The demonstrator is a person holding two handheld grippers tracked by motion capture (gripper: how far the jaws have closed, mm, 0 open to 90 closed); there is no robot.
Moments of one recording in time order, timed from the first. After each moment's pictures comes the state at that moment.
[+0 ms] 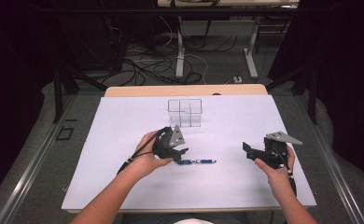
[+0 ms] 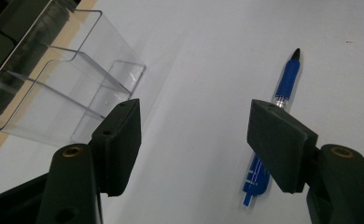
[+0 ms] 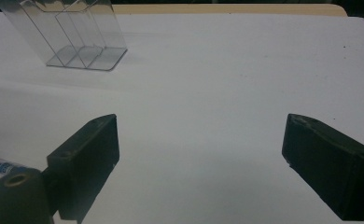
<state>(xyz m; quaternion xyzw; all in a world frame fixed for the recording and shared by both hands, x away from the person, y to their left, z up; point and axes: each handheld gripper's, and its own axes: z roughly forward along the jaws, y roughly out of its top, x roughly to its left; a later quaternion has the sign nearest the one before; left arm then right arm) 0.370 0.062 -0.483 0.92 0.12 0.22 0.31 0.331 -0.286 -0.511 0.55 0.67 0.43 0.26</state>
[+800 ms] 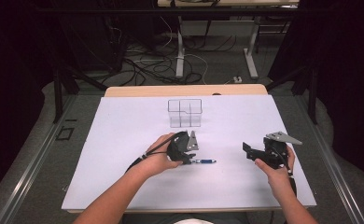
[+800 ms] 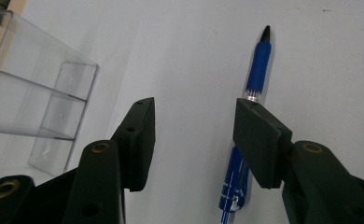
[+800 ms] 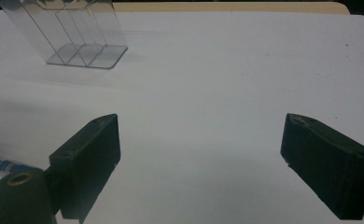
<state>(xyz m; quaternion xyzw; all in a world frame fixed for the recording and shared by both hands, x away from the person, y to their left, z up) 0.372 0.024 -0.499 0.95 0.07 0.19 0.25 0.331 -0.286 -0.512 0.55 0.67 0.43 0.26</state>
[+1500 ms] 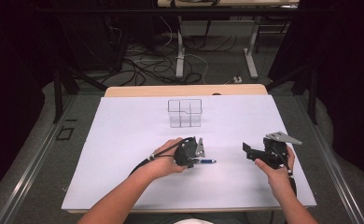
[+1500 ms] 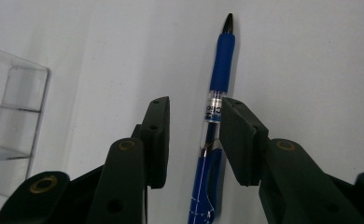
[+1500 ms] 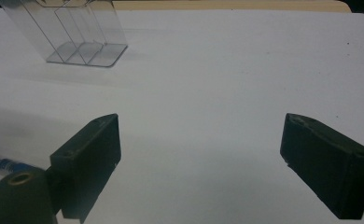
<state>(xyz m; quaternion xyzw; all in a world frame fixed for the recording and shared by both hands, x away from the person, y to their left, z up) 0.366 0.004 -0.513 0.97 0.03 0.15 0.21 0.331 -0.287 -0.513 0.55 0.67 0.43 0.26</state>
